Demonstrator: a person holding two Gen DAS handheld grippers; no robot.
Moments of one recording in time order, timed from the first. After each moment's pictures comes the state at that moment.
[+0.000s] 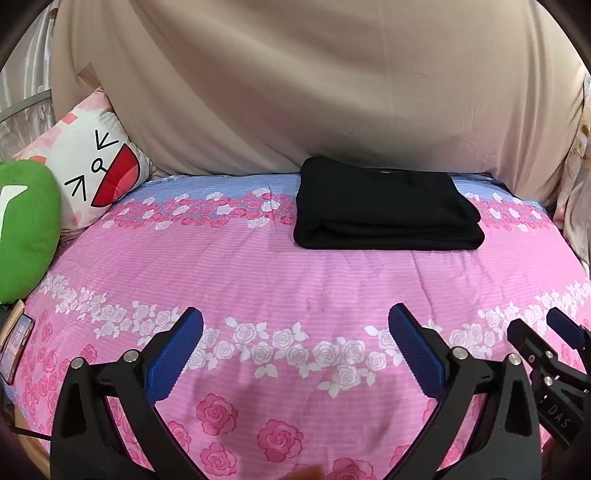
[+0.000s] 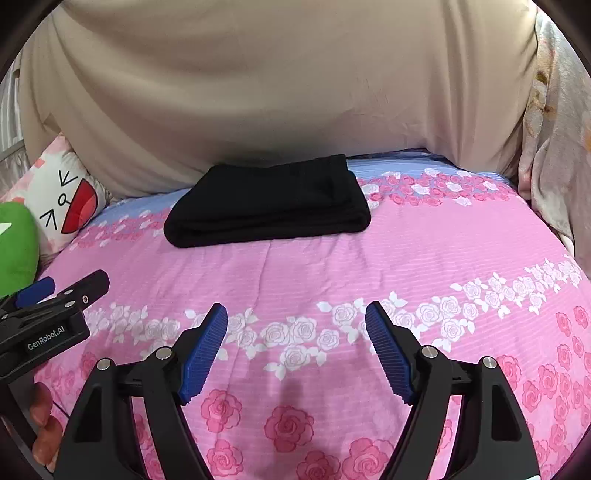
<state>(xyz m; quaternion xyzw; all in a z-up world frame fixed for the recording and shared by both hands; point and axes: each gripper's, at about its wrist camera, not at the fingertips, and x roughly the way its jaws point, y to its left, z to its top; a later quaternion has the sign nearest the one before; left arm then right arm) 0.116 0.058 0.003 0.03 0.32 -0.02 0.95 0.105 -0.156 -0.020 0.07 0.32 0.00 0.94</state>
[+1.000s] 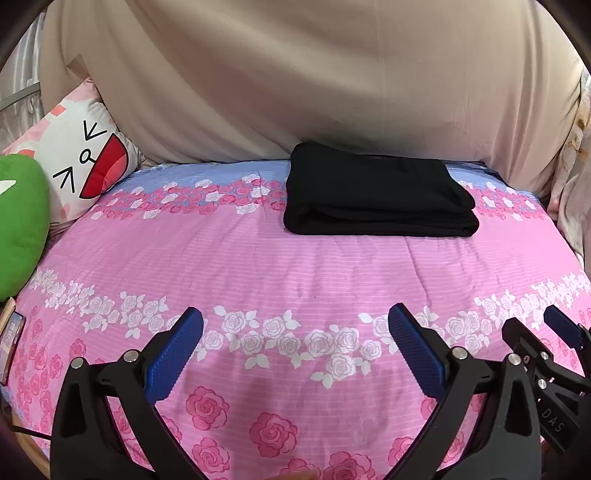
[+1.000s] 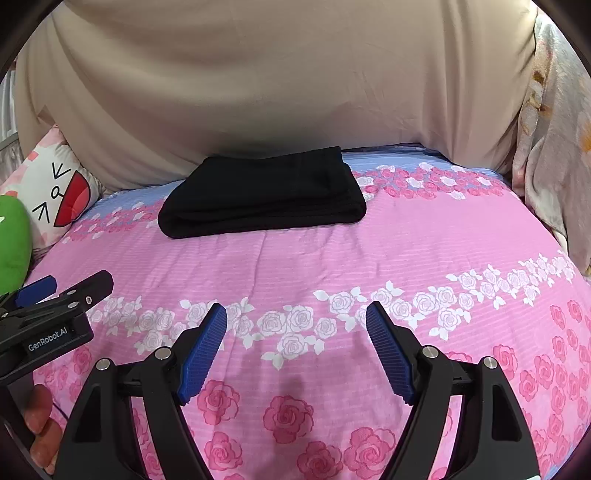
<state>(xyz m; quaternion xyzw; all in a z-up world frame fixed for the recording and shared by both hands) 0.120 0.056 -0.006 0.03 0.34 -0.04 0.94 0.103 -0.152 -0.024 0.07 0.33 -0.02 0.94</state>
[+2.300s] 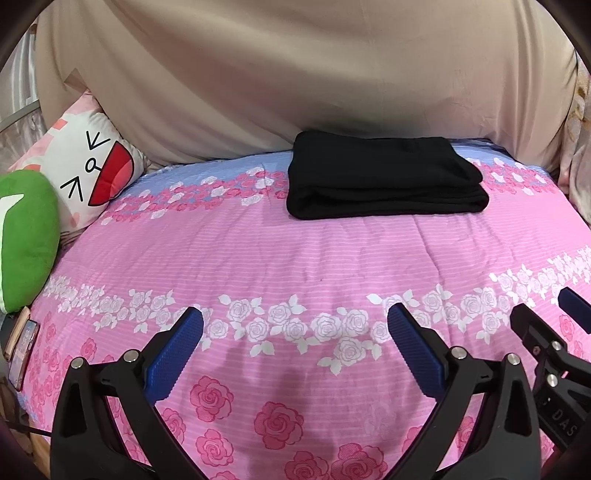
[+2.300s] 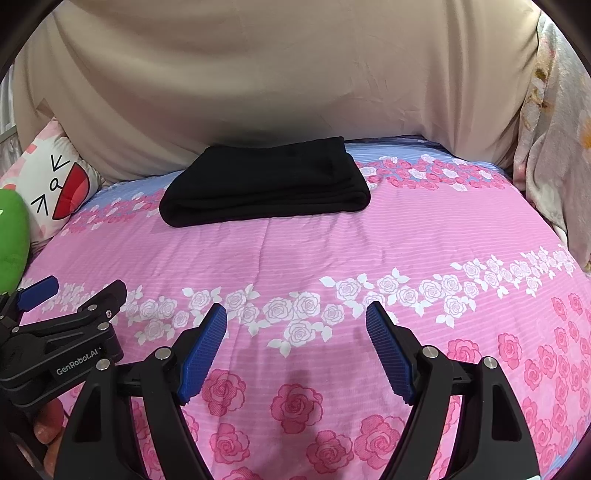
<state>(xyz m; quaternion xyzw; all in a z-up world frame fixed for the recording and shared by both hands) 0.115 0.044 -0.019 0.07 0.35 -0.02 0.93 0.099 -0.141 -0.030 0.06 0.34 -0.03 0.94</state>
